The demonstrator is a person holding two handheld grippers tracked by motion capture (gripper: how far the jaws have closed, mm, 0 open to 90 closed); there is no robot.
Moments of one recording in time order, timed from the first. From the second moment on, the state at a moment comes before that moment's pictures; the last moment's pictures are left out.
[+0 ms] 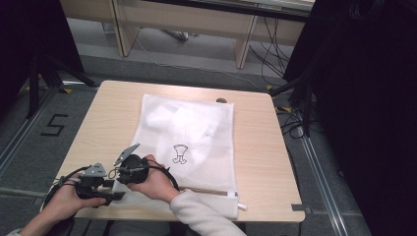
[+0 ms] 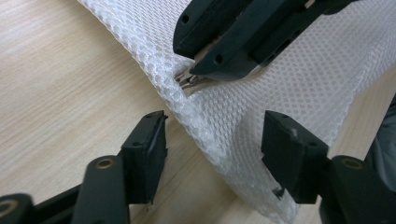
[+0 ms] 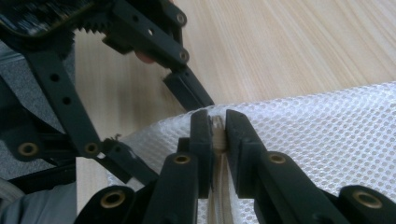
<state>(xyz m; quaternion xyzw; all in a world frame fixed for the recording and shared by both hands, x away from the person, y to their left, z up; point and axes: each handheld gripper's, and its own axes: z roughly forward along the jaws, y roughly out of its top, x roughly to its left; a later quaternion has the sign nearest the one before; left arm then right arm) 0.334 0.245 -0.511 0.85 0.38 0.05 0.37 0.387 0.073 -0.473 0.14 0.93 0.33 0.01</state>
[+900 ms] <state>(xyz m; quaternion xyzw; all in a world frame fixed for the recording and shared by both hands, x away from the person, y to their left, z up) 0.340 0.244 -0.504 0.81 0.43 -0.01 0.41 0.384 0.060 -0.462 0.14 0.93 0.33 0.01</state>
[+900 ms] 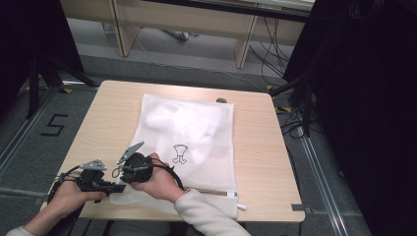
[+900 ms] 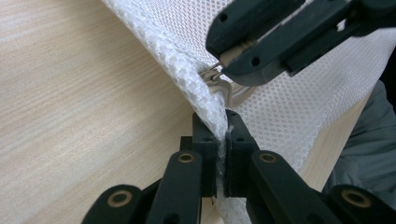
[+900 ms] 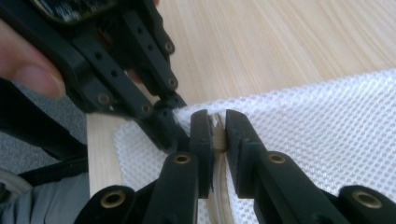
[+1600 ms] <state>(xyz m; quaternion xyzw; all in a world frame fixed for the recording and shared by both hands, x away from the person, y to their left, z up) 0.339 0.245 -0.501 0.81 0.42 0.00 0.41 0.382 0.046 -0.470 0.15 0.94 0.30 0.00</state>
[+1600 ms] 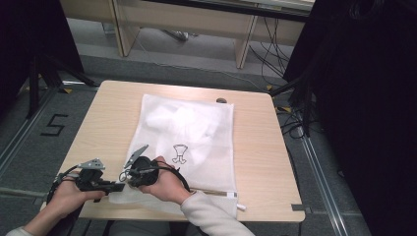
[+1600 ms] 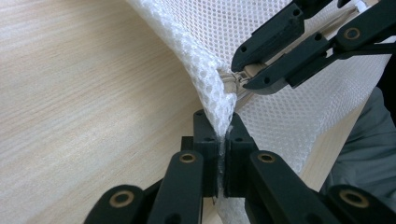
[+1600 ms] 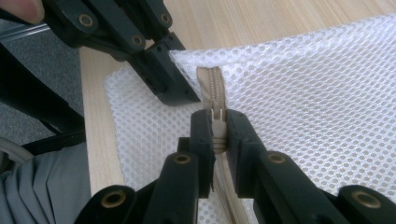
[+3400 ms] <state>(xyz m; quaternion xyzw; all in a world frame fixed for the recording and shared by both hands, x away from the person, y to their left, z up) 0.336 0.244 -0.496 0.80 0.42 0.00 0.42 0.378 0.022 -0.478 0.15 0.96 0.25 -0.01</state>
